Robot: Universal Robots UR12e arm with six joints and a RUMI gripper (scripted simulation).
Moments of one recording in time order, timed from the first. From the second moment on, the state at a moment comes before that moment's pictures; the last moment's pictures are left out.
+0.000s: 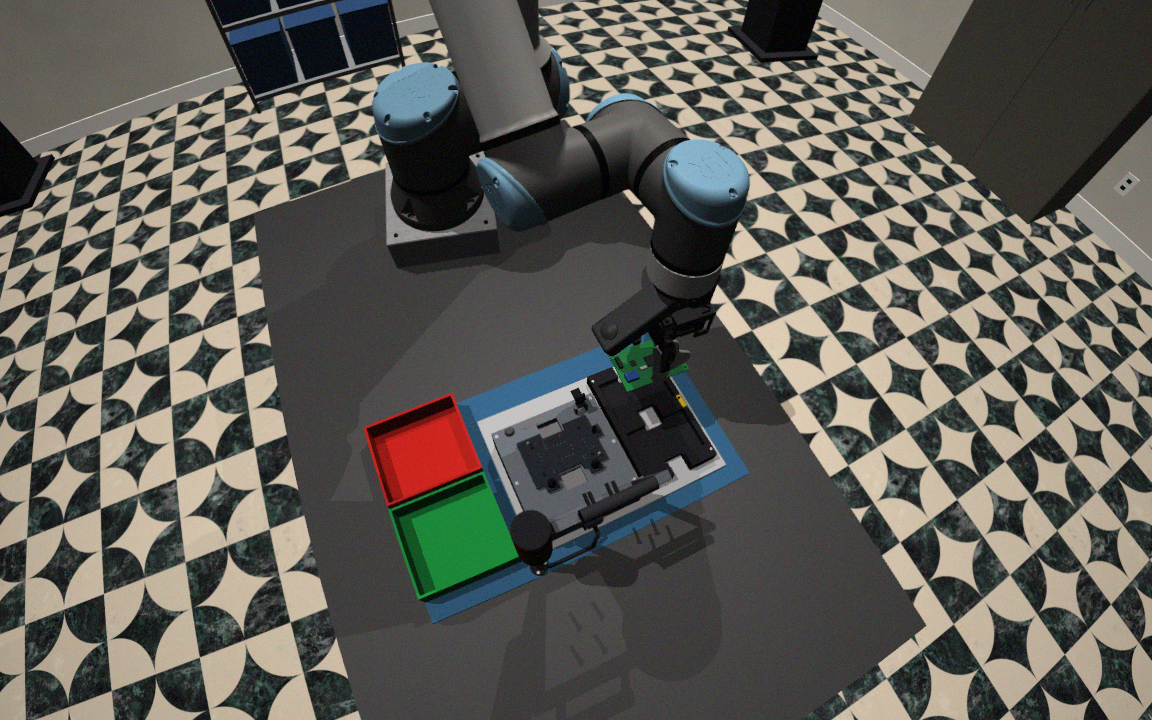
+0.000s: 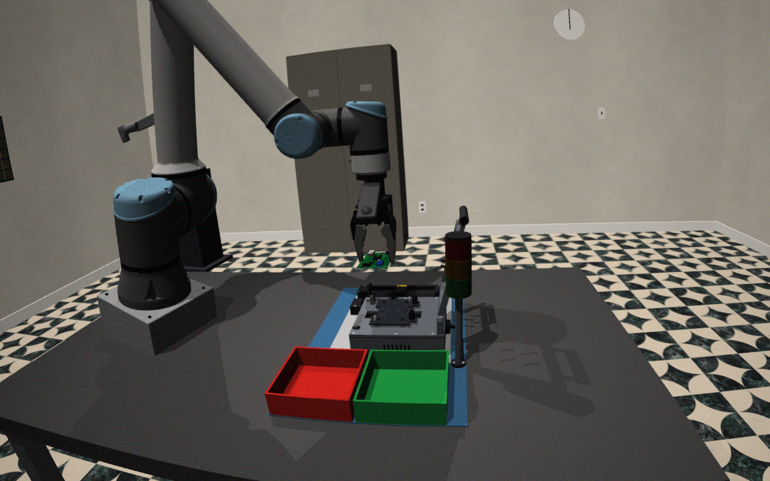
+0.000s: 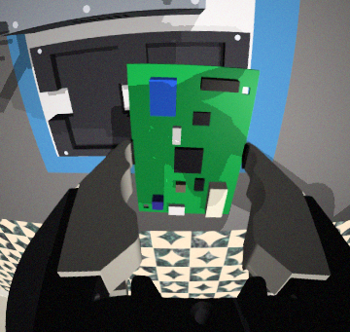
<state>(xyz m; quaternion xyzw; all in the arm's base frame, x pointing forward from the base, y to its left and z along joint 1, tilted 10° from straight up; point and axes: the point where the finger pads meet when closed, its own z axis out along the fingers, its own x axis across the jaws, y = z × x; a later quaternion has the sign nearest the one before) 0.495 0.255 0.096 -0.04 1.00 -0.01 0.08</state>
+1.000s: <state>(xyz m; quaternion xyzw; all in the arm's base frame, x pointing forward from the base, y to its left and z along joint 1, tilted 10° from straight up) 0.496 0.255 0.096 -0.07 0.99 -0.02 0.08</state>
